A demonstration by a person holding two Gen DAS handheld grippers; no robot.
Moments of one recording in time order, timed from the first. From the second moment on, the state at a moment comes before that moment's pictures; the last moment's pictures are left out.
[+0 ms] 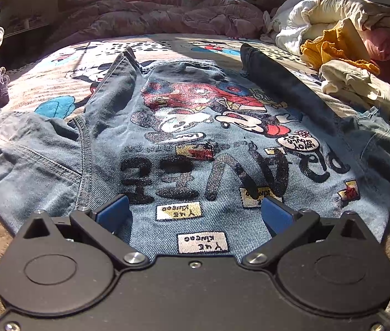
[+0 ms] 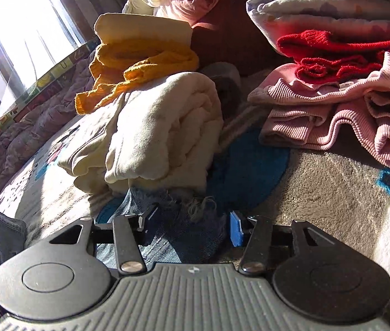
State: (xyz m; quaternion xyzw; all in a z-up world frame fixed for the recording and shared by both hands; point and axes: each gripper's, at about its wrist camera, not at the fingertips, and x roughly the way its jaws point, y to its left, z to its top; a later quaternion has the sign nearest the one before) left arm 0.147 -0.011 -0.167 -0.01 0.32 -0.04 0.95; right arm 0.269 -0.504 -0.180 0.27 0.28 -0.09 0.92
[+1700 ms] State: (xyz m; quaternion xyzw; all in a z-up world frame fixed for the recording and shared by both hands) left arm 0.148 -0.009 -0.167 -0.01 0.32 -0.05 0.95; right arm 0.306 -0.395 -0.146 -0.24 0.24 0.01 0.94
